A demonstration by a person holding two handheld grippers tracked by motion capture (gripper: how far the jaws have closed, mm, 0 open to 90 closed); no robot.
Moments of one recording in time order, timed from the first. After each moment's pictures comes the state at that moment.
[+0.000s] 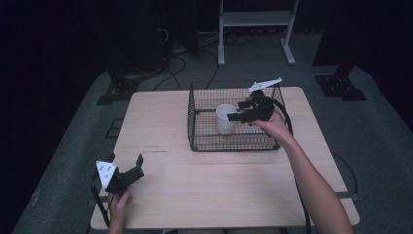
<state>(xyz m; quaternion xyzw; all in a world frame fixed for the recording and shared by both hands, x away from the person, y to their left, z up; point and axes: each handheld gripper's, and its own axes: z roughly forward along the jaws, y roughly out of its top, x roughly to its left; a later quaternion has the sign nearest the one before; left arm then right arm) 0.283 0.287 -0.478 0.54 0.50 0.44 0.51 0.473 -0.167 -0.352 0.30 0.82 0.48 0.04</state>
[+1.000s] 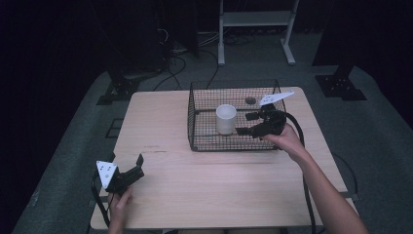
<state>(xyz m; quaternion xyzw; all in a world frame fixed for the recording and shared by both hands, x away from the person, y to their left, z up) 0.283 0.287 -0.478 0.55 0.50 0.44 0.51 0.426 -0.190 -0.357 0.28 0.83 0.49 0.03</state>
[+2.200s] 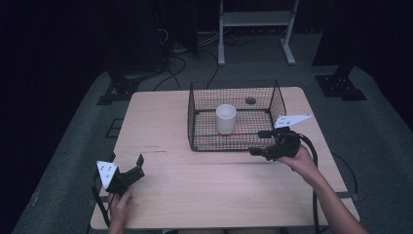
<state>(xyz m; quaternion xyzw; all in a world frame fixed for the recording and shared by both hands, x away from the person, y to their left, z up) 0.283 0.286 -0.478 0.55 0.50 0.44 0.50 0.373 -0.225 -0.386 0.28 0.82 0.49 0.04</state>
